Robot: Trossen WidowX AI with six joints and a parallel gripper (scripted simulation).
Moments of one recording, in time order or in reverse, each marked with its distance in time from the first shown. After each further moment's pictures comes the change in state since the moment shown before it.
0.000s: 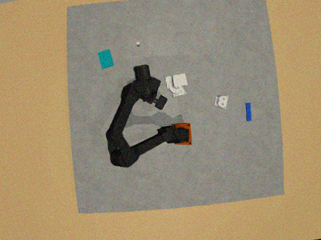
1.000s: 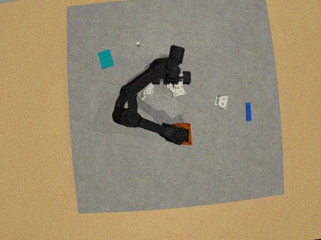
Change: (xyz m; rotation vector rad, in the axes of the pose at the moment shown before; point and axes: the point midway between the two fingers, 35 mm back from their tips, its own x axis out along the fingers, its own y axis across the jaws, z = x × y) arm 0.004 -0.056 0.133 -0.518 -0.040 0.001
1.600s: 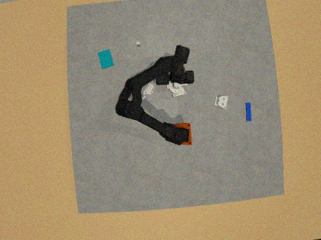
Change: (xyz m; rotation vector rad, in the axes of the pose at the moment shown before) arm 0.014 -0.018 0.001 -0.055 0.039 0.015
